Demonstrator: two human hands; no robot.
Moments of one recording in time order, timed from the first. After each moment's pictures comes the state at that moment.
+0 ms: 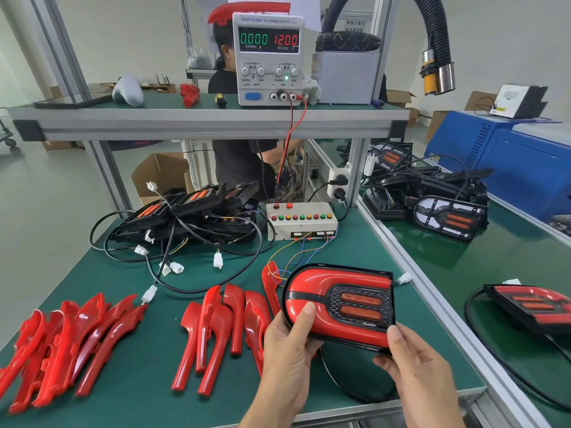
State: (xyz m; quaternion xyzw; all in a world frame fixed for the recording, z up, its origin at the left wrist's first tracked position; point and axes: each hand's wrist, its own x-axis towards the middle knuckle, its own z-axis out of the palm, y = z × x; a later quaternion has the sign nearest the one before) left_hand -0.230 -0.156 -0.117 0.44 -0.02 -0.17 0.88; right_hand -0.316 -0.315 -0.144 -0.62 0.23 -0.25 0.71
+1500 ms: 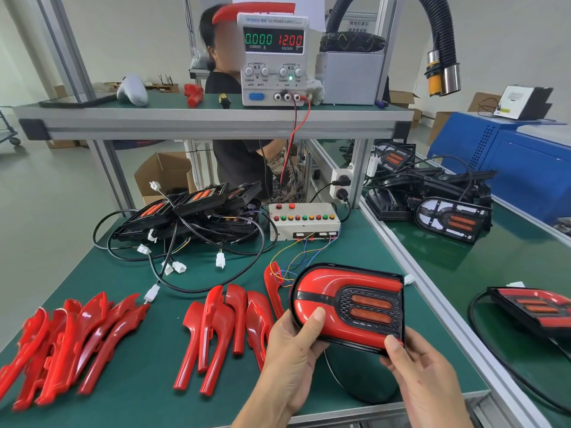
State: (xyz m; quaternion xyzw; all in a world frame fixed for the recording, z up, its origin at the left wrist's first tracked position) left_hand -0.226 -0.151 -0.116 0.44 -0.06 -0.22 0.87; right_hand -0.314 -0.324 -0.154 -0.63 0.17 -0.22 0.73
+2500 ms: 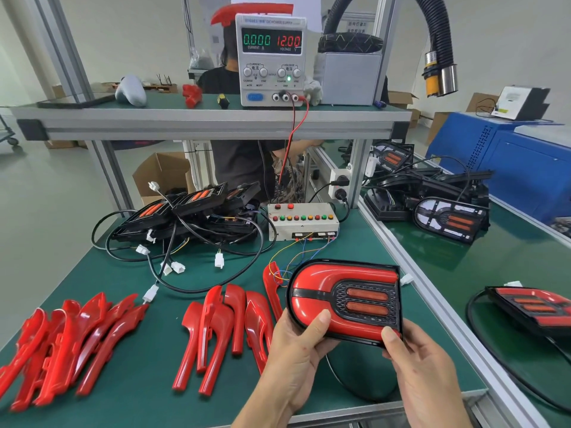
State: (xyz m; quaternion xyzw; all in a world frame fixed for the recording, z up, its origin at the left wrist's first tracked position) left_hand -0.231 -0.153 -0.109 0.41 -0.07 -0.25 0.87; right_hand -0.312 -0.321 -0.143 -0.65 0.18 -0.24 0.70
